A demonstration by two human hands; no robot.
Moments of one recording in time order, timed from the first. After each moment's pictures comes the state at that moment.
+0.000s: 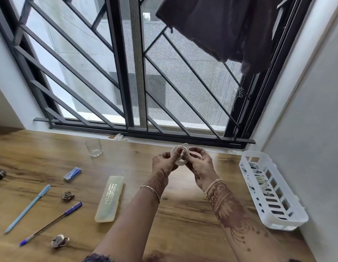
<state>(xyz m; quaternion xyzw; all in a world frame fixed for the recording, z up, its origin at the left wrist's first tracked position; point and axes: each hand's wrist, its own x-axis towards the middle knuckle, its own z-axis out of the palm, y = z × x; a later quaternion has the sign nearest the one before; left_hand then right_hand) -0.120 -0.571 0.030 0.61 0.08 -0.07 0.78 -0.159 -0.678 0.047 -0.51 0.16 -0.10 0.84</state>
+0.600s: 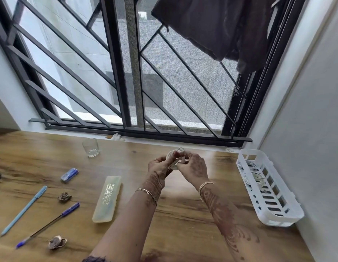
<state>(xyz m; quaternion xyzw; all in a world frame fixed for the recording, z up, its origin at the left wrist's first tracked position) -0.123 -0.565 0.019 0.53 0.13 -0.12 0.83 -0.165 -0.668 0.041 -0.90 0.10 -0.17 0.39</state>
